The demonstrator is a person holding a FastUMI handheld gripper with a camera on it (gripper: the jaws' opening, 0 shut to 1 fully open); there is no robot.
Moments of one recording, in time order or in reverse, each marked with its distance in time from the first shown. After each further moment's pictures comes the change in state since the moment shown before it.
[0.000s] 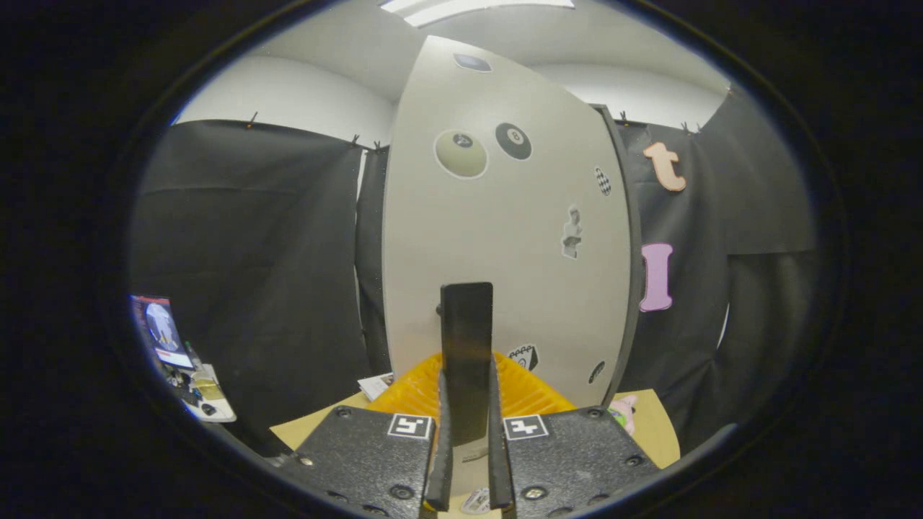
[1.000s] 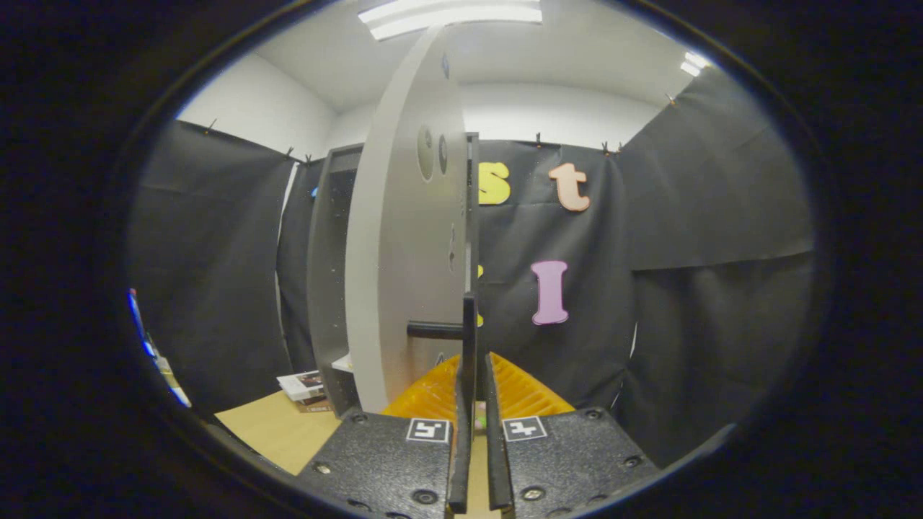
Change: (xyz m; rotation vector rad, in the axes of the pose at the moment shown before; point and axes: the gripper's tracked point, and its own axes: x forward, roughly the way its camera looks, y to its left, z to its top) arm -0.060 -0.160 0.009 -0.009 -0.075 -0.239
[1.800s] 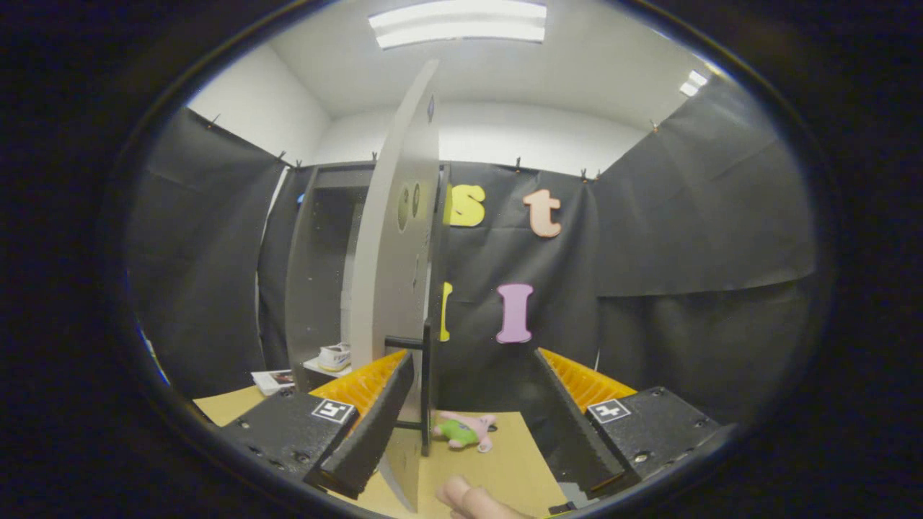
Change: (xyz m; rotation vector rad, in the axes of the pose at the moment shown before) arm -0.057 -0.036 0.047 -0.071 -0.117 -0.156
